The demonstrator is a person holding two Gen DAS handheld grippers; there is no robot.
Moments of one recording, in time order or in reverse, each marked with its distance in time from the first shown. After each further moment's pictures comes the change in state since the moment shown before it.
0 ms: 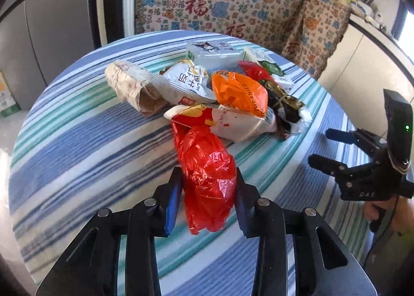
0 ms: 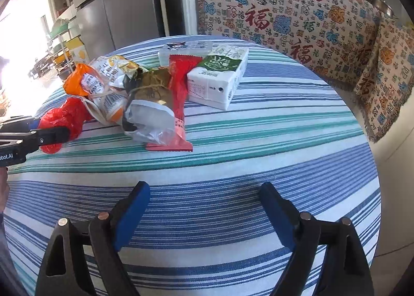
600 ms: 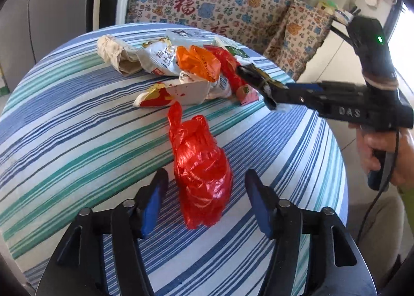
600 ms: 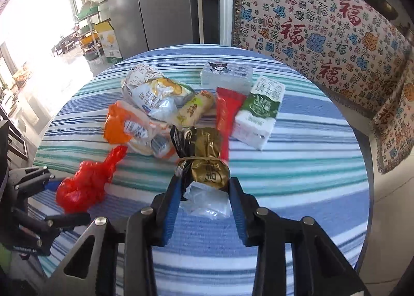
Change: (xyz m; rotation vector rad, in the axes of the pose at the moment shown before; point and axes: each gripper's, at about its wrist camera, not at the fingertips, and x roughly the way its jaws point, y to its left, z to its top) left arm -0.024 -0.022 -0.049 -0.045 -0.016 -0.113; right arm -0.034 0.014 0.027 -0.067 0.083 0.062
